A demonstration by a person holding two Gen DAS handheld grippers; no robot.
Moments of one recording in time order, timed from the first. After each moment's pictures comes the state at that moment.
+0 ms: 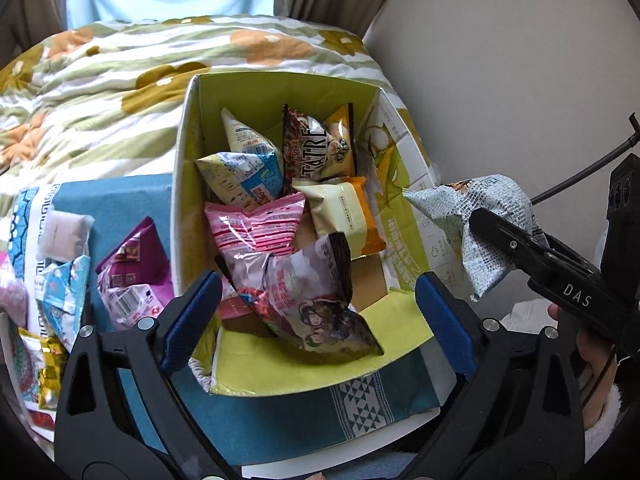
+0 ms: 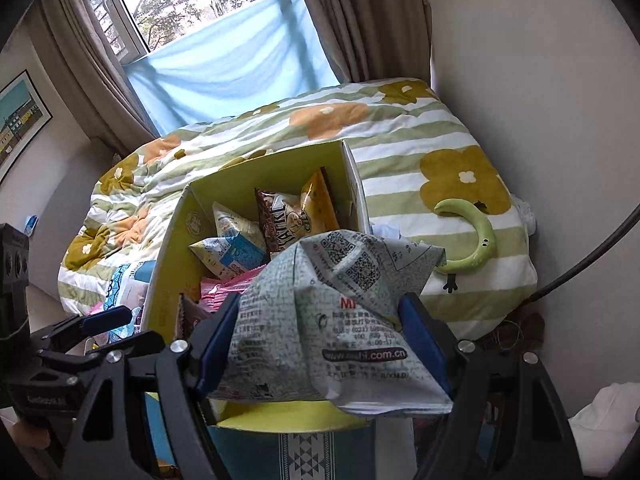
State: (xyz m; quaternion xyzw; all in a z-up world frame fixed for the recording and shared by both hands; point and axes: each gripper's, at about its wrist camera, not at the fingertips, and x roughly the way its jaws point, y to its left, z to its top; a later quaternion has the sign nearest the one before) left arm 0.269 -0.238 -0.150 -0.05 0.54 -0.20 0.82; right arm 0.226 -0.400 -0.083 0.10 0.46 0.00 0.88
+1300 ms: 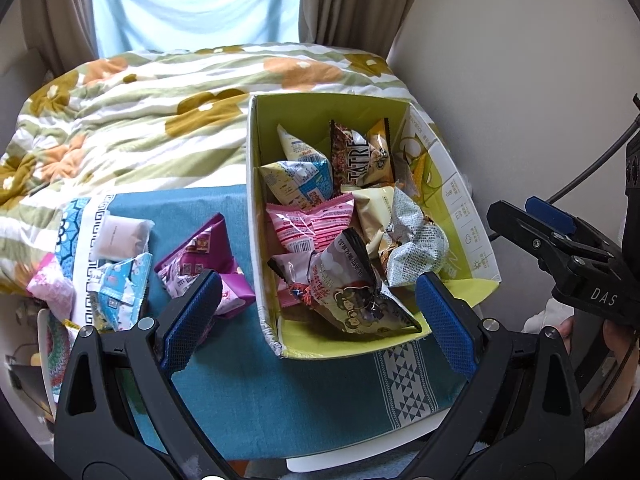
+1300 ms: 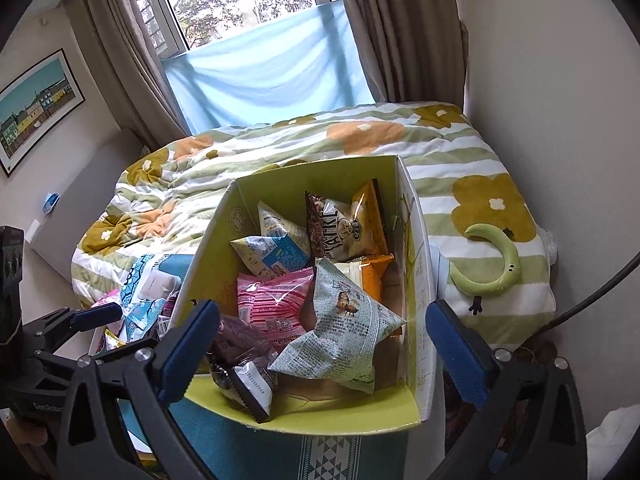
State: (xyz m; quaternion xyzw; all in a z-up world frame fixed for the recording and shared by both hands) left arm 0.229 -0.202 -0.127 -0.01 0.49 -0.15 0.86; right arm 0.215 -0.365 -0.078 0.07 0.42 0.05 0.90
